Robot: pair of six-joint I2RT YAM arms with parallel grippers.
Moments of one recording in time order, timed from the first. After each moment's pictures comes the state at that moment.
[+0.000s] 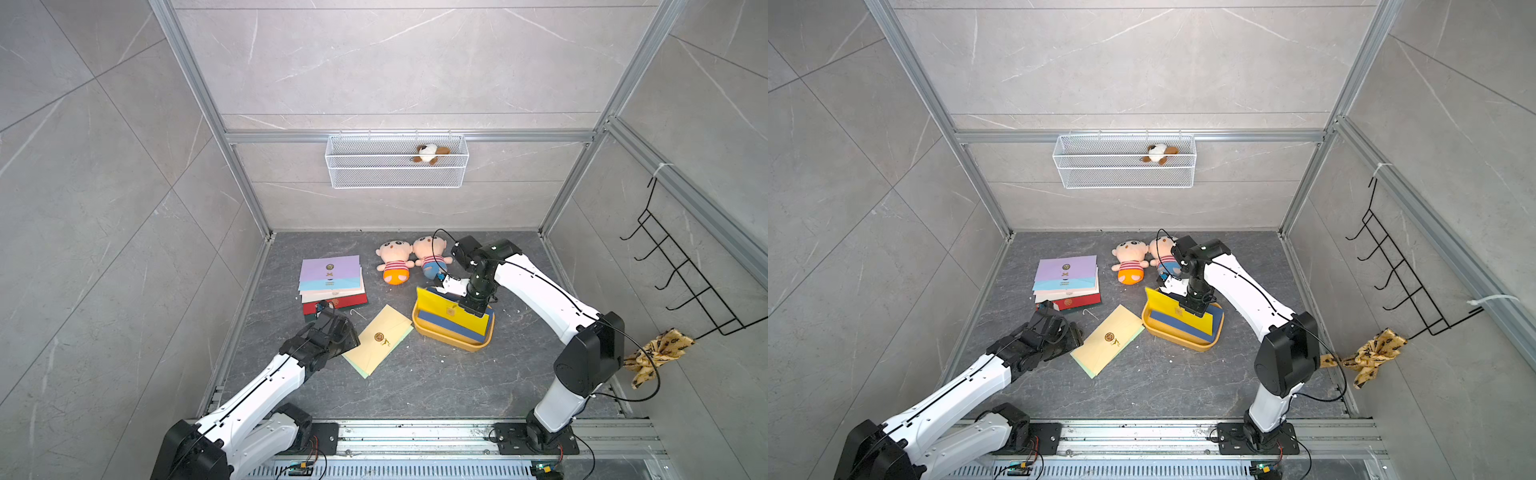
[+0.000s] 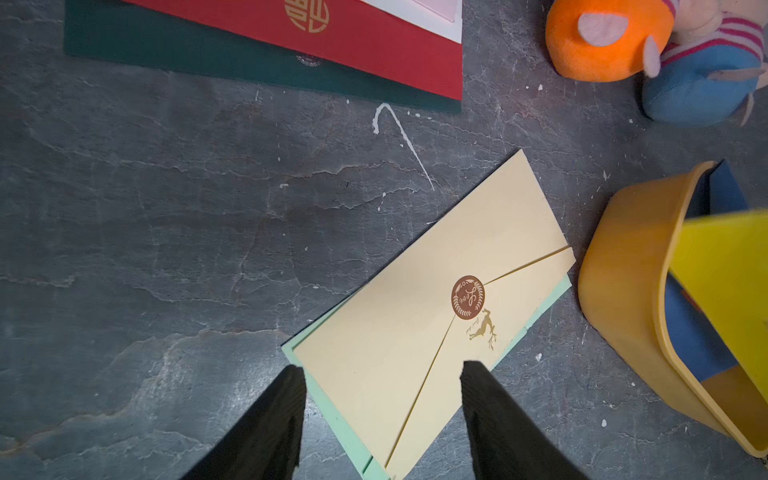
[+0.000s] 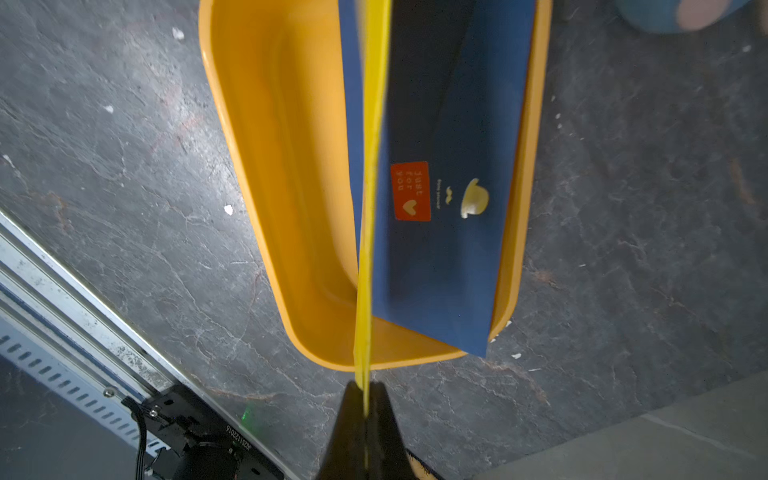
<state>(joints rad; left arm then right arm) -0.52 0.99 0.57 -0.52 -0.09 -0.82 0.49 1.73 1.62 -1.41 0.03 -0.61</state>
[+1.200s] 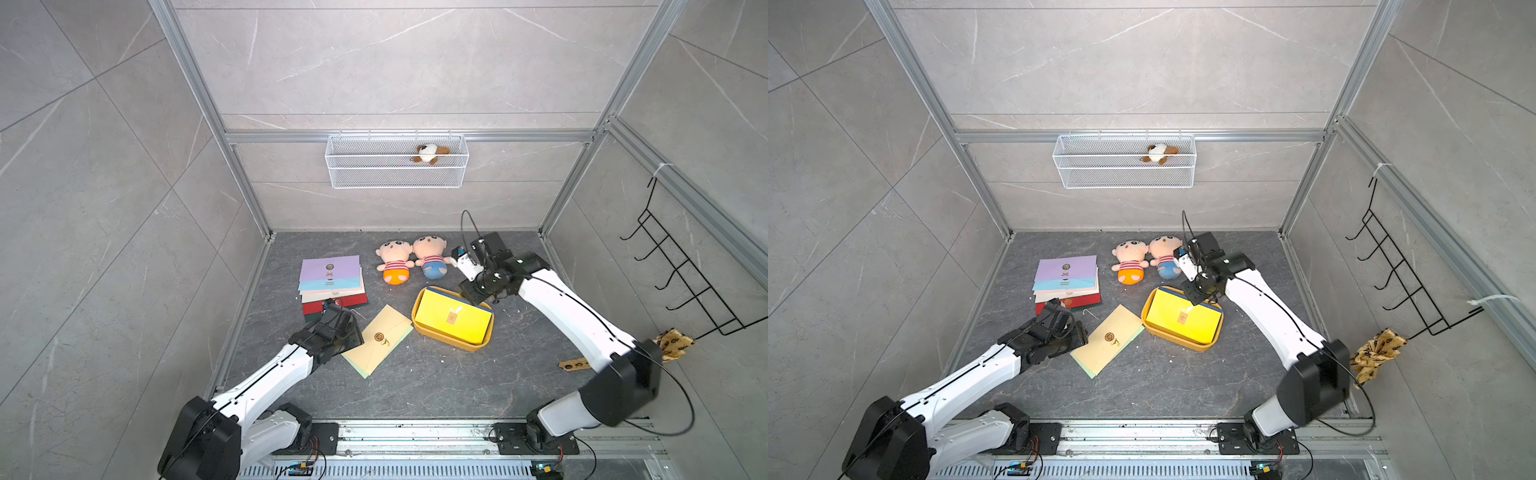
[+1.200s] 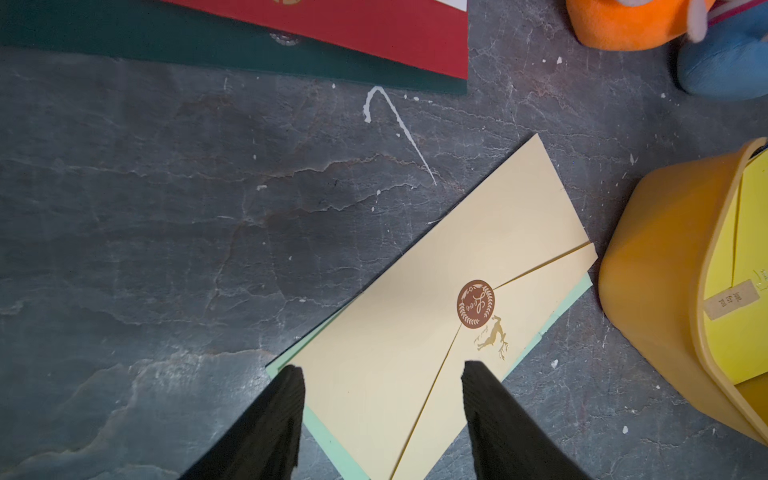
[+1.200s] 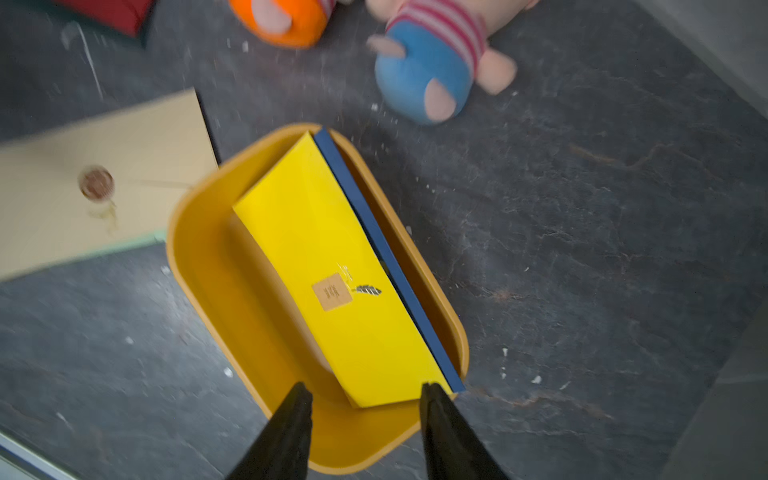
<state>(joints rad) -0.52 1.14 0.61 -0.46 -0.06 -0.78 0.43 1.46 1.40 -0.97 -0.02 -0.10</state>
